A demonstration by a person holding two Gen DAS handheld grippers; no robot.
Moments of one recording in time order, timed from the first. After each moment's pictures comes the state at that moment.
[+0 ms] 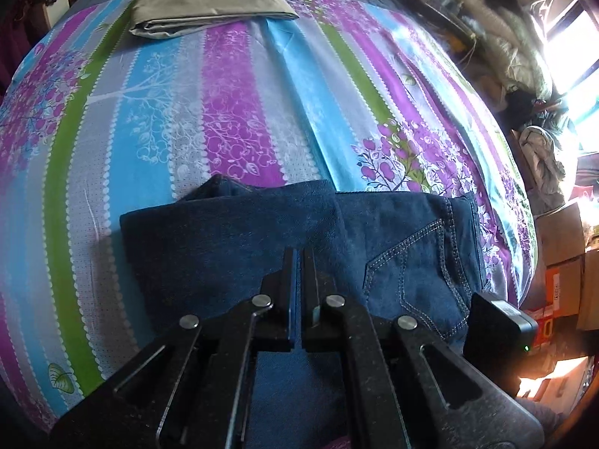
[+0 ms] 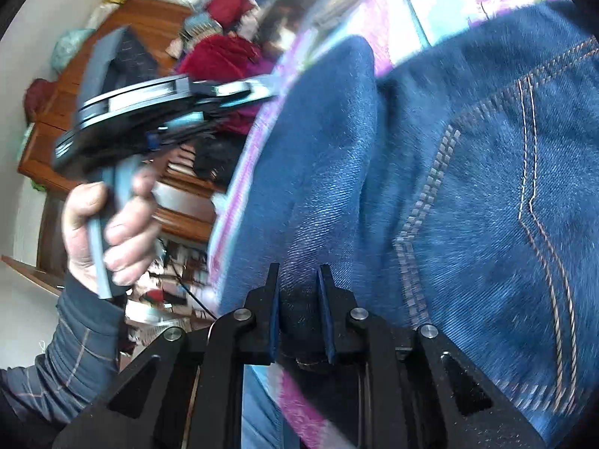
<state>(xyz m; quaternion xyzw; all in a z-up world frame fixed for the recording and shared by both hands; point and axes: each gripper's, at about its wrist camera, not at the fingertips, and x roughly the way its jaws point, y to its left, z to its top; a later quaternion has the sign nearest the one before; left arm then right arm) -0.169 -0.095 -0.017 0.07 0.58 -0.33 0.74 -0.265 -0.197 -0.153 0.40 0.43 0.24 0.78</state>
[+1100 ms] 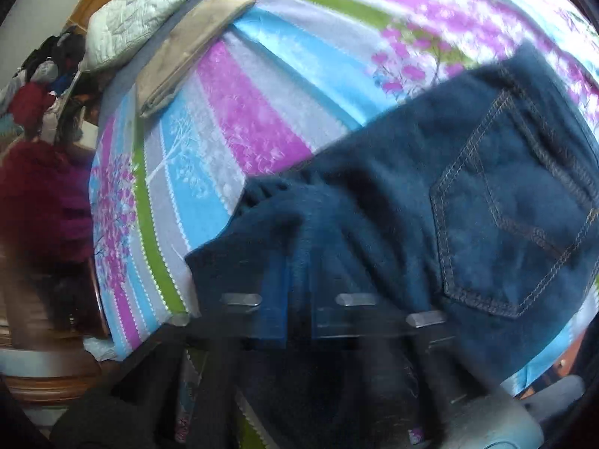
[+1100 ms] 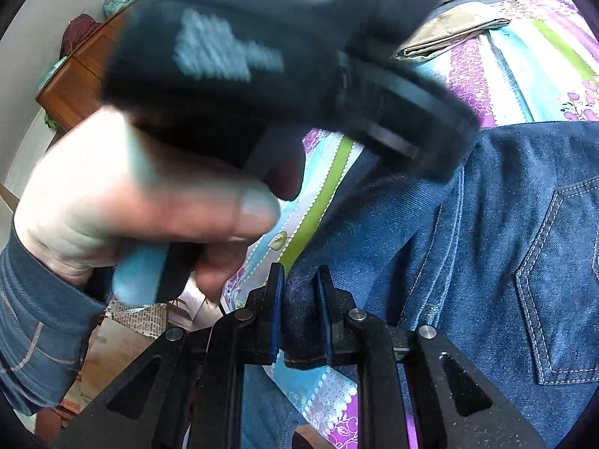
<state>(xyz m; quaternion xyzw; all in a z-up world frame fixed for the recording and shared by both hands) -0.228 -0.151 -0.037 0.44 0.48 -0.22 0.73 -0.256 -0.091 -0.083 0.30 0.38 0.27 0.83</state>
